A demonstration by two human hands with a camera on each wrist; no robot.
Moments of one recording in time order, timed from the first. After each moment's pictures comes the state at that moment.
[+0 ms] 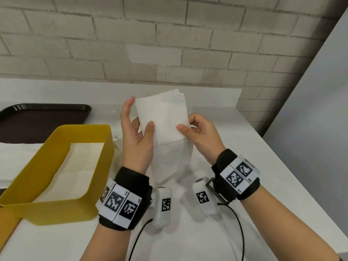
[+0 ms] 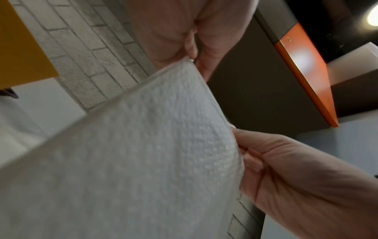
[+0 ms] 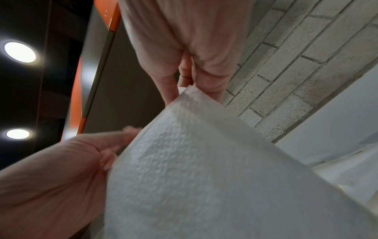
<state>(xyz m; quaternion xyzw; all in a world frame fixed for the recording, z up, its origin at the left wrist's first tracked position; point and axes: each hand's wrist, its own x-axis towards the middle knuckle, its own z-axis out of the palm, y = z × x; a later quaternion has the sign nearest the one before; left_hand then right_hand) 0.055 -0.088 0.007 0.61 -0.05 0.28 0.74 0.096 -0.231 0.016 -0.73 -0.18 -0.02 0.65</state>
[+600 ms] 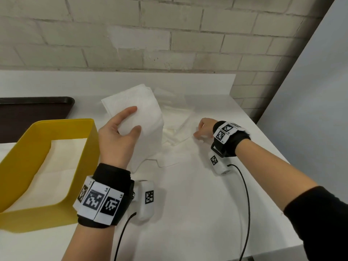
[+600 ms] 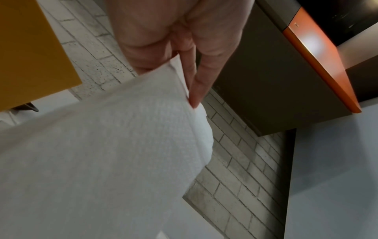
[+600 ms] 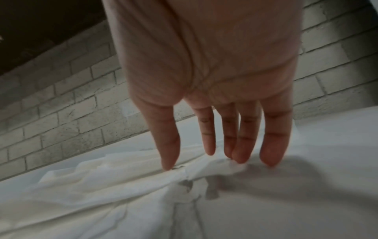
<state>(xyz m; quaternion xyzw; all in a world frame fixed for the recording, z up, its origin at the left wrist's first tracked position) 0.067 -0.072 -0.007 0.72 0.04 0.26 0.64 0.202 -0.291 -0.029 -0.97 0.02 0.20 0.16</state>
